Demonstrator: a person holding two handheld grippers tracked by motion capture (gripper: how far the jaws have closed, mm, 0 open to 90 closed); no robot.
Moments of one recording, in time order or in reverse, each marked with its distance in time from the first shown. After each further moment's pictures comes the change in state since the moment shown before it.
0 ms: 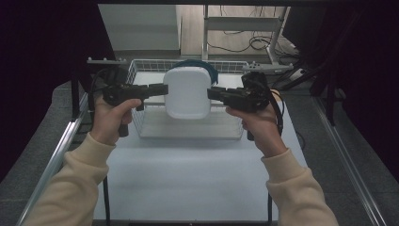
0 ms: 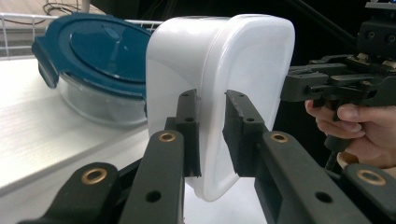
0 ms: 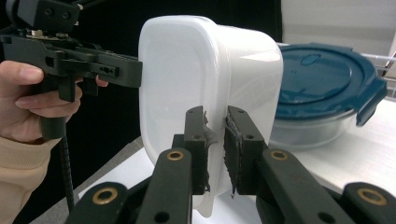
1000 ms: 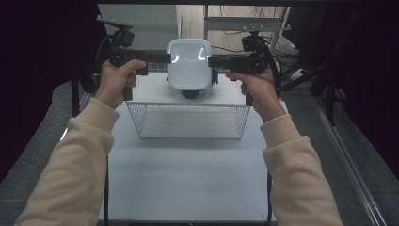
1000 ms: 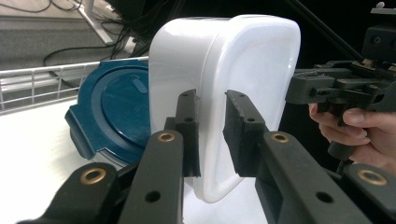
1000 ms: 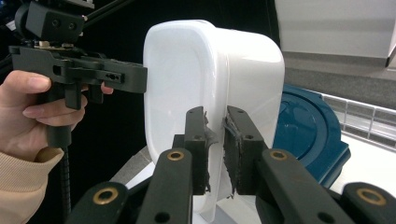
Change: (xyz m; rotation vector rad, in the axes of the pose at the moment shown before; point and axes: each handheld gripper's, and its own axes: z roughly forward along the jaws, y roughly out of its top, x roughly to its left) left arm 0.035 0.069 0.026 0.042 0.019 -0.075; right arm -0.044 0.062 0.025 0.019 -0.001 0.091
